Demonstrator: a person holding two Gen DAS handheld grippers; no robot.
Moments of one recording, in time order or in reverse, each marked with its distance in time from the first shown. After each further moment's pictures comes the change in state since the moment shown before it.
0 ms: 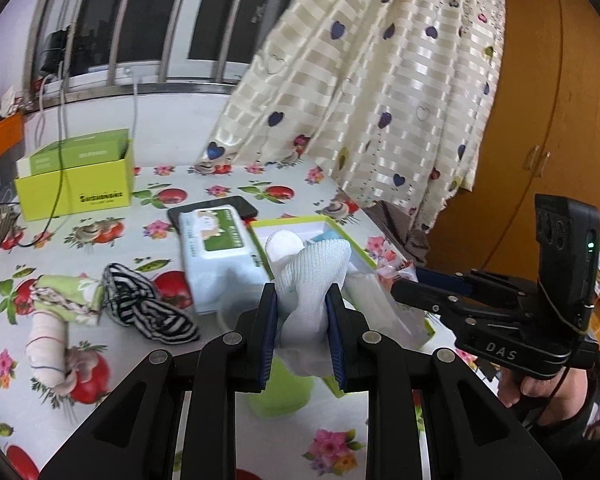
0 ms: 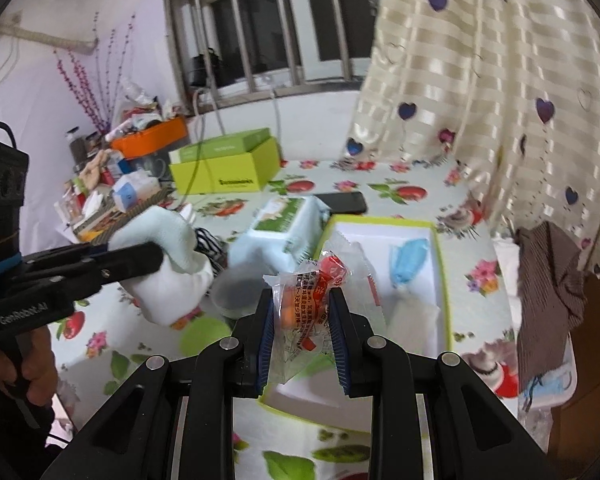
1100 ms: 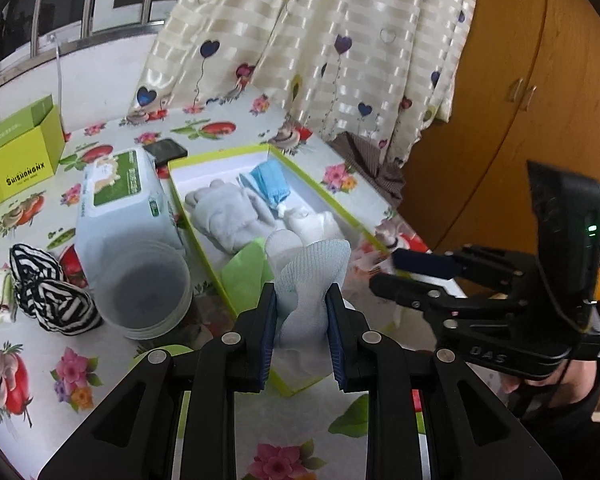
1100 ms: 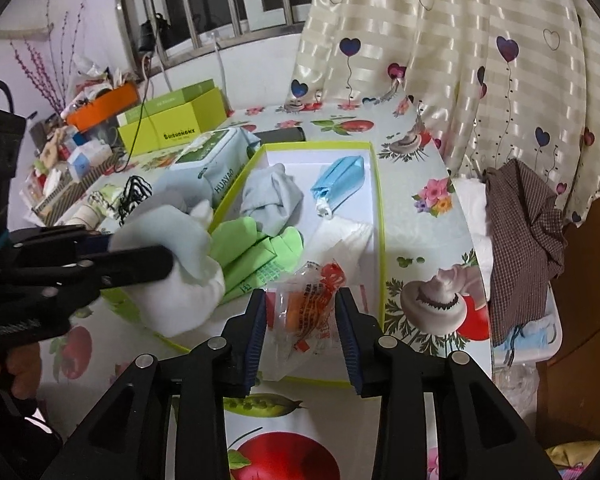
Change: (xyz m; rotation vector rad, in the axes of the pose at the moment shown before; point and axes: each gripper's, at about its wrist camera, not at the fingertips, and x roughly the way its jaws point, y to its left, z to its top) left arm 0.090 -0.050 -0.025 0.090 0.223 -0.090; right arm 0.022 -0.059 -0.049 0.065 0.141 -0.096
